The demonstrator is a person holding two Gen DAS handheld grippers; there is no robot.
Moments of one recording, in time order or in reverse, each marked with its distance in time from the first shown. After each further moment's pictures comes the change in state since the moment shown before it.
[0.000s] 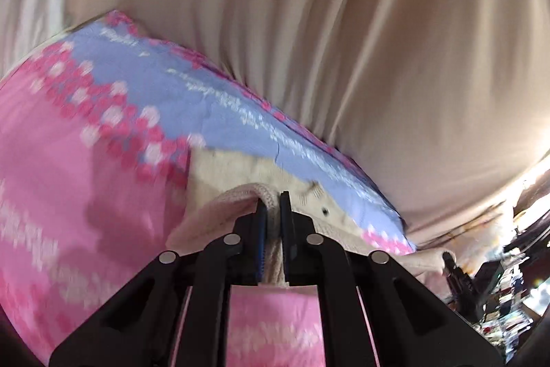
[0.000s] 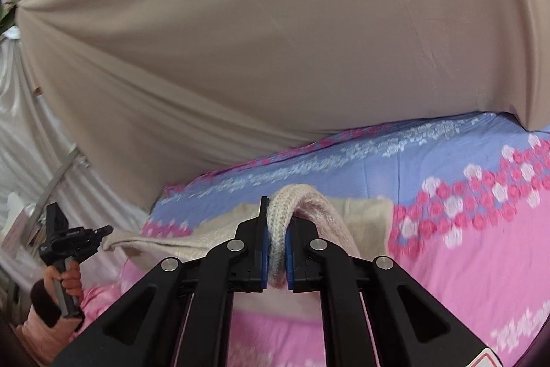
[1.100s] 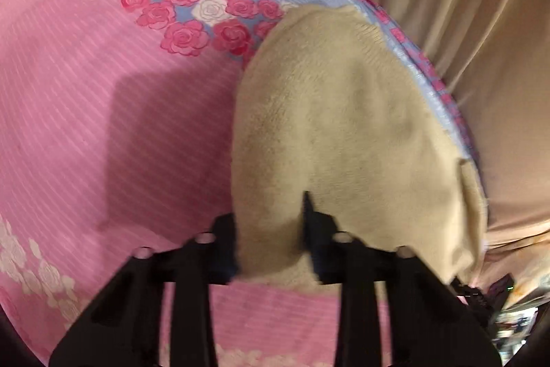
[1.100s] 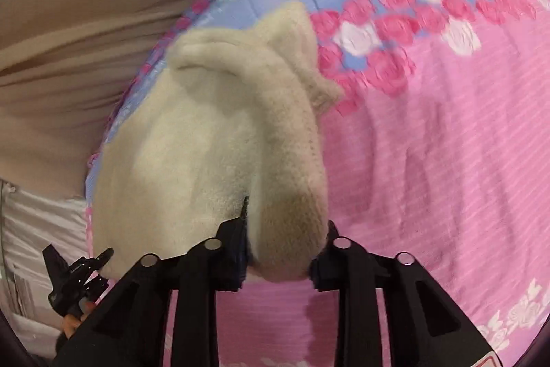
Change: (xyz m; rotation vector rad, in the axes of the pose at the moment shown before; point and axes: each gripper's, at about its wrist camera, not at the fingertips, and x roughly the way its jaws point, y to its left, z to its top) left arm 0.149 0.092 -0.101 -0.183 0.213 0.235; right arm 0.130 -0.130 -0.153 0.317 0.370 -0.205
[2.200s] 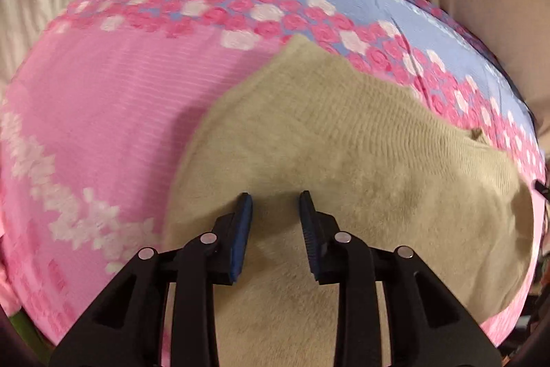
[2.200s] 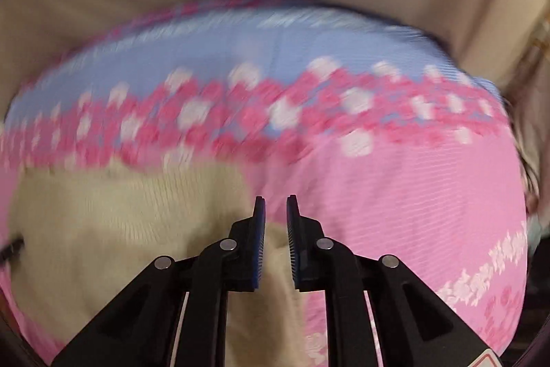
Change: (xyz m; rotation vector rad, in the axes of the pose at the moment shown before) left arm -0.025 -0.044 -0.084 0.320 -0.044 0.291; right arm -0.073 0.044 0.019 -0.330 -0.130 -0.439
